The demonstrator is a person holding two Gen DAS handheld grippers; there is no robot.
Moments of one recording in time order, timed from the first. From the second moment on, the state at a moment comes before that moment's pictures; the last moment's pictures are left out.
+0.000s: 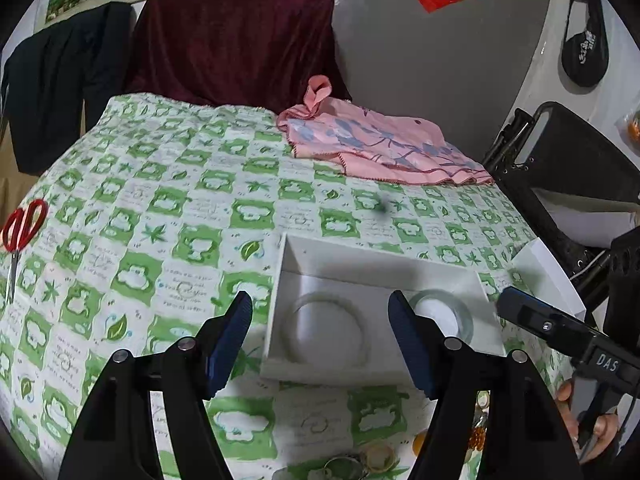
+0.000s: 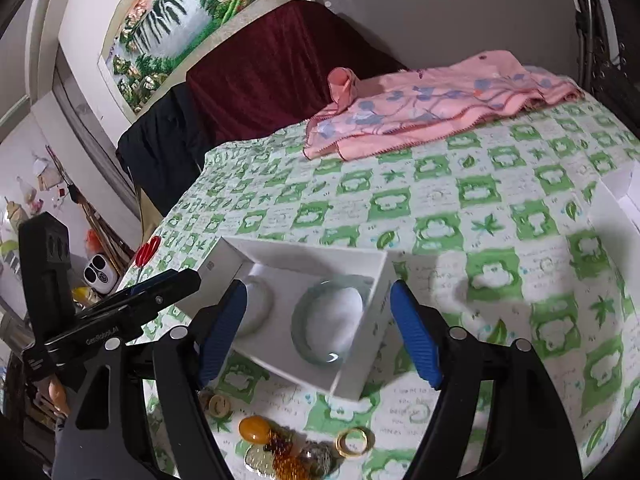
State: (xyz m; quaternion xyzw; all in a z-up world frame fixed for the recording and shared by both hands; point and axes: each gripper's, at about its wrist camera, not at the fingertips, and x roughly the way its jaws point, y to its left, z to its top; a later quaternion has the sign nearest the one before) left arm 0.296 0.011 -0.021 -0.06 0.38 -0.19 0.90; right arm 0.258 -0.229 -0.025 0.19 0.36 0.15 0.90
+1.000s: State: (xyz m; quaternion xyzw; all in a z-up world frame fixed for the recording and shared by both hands) left arm 0.265 0.003 -0.045 -0.07 0.41 -0.21 0.89; right arm 0.262 -0.247 -0.055 0.25 0.41 0.15 0.87
